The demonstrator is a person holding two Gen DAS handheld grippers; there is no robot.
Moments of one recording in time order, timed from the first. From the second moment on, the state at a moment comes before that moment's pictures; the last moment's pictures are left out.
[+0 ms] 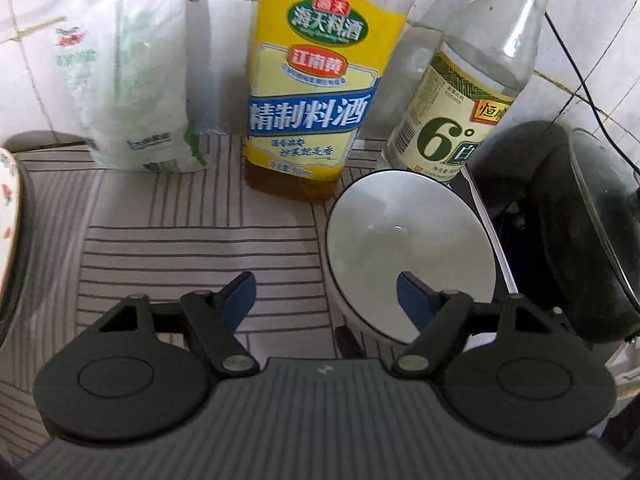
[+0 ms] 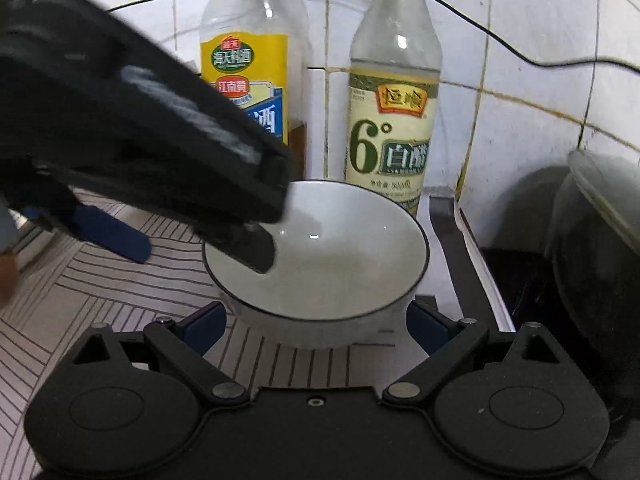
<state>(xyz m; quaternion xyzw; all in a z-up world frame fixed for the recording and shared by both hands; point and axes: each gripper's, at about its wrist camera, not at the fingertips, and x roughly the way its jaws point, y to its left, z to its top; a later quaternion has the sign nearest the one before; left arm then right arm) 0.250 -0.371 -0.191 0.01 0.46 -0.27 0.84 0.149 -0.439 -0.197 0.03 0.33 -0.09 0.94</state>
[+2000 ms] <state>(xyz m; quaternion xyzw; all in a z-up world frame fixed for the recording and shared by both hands) 0.138 -0.162 -0.106 0.03 0.45 -0.23 0.86 0.040 -0.278 -0.095 -0.03 0.22 0.07 0.97</state>
